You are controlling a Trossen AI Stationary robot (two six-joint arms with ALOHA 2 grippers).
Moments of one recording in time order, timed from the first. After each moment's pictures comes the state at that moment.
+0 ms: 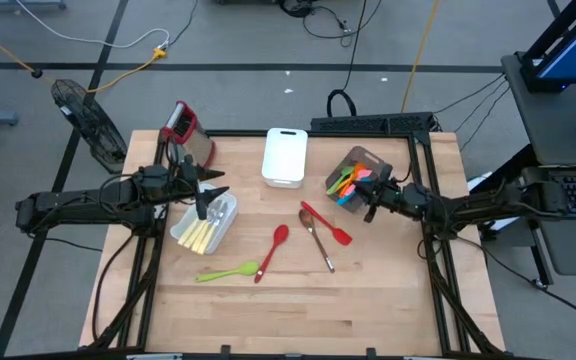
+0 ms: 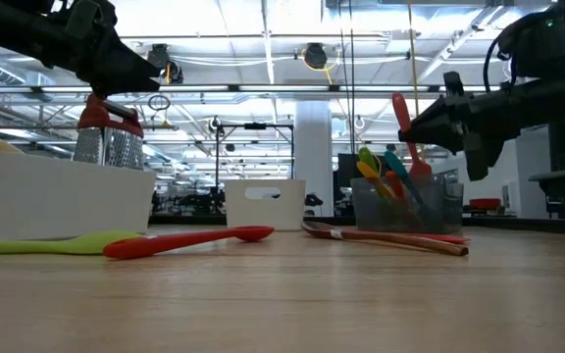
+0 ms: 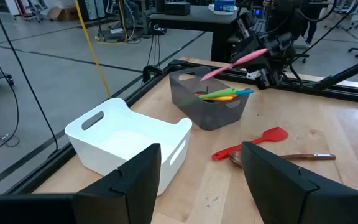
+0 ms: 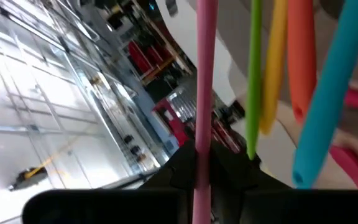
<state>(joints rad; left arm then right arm) 0.19 0.52 0.38 -0.05 -0.13 -0.06 -0.16 0.96 0.06 0.80 0.31 2.27</state>
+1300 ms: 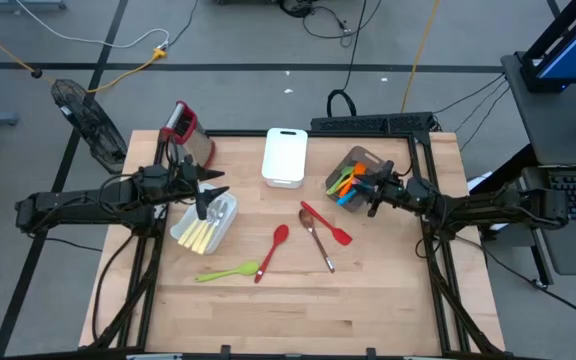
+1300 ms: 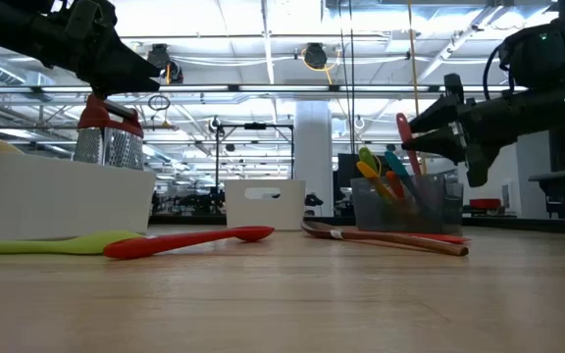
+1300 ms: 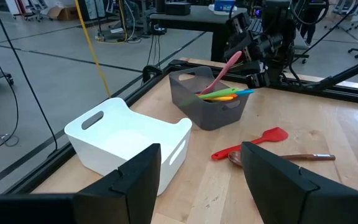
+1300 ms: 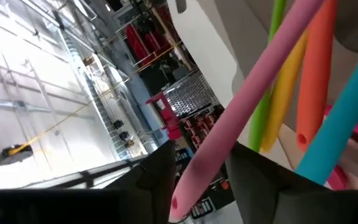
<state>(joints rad) 0.19 0.52 0.38 -0.05 -0.13 -0.06 -0.33 0.96 0.02 0.87 0.10 2.13</state>
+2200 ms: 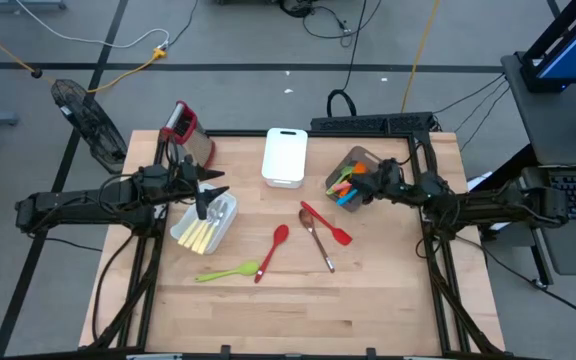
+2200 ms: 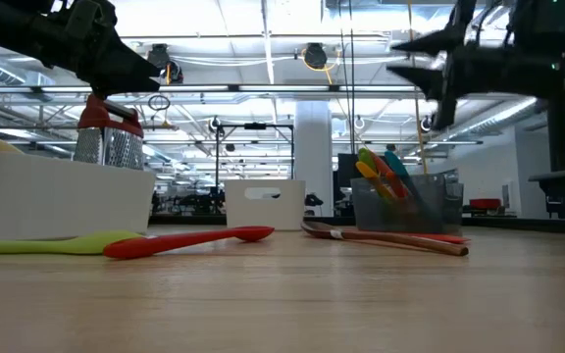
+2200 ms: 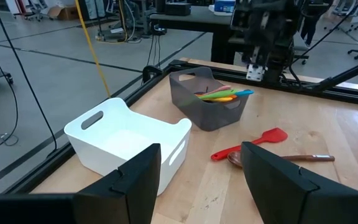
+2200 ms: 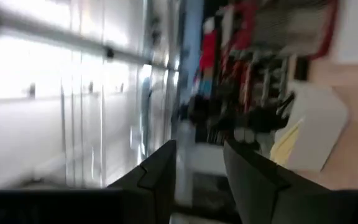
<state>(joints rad) 0.19 0.52 0.38 -0.05 -0.13 -0.07 -0.29 0.96 0.13 1.09 -0.13 1.60</state>
